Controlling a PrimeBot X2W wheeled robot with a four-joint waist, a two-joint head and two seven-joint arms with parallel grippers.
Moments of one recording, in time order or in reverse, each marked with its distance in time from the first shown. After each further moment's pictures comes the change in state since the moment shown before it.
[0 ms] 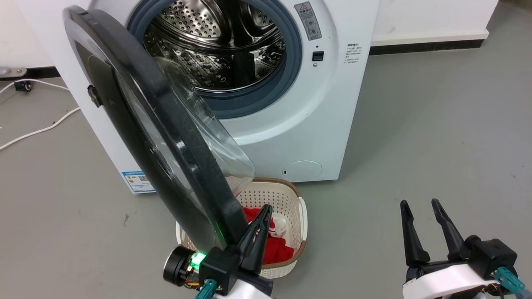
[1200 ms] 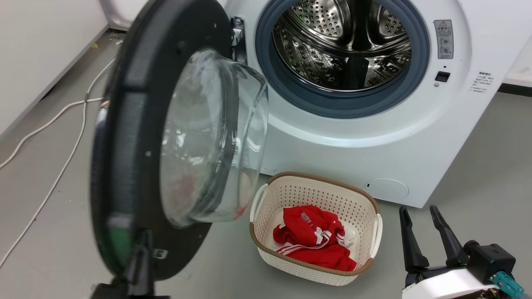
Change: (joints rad) left arm 0.248 0.103 0.301 -0.178 -0.004 0.114 -0.003; right arm 0.017 0.001 0.006 0.009 0.022 0.000 0.000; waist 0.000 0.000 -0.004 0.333
